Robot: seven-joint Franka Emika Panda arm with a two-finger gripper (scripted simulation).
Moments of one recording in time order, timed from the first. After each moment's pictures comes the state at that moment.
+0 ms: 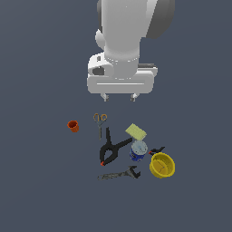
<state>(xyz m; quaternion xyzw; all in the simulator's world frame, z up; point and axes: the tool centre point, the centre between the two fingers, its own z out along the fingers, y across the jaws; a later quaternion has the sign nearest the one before) -0.008 0.013 0.316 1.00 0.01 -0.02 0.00</state>
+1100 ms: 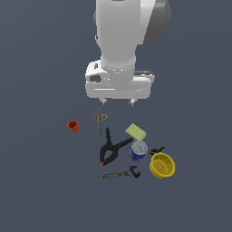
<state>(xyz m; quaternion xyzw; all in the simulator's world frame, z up) -0.002 0.008 0.301 1.00 -0.02 -0.03 -0.01</state>
